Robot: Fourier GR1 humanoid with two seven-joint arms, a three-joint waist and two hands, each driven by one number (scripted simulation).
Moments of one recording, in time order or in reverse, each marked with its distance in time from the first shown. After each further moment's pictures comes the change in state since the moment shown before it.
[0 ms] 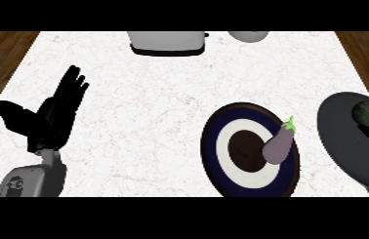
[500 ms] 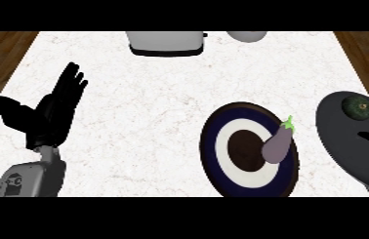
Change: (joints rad) left arm -0.021 0.002 0.011 0.004 0.000 0.001 0.014; right arm -0.074 -0.099 -0.097 0.330 -0.172 -0.005 -0.240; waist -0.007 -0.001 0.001
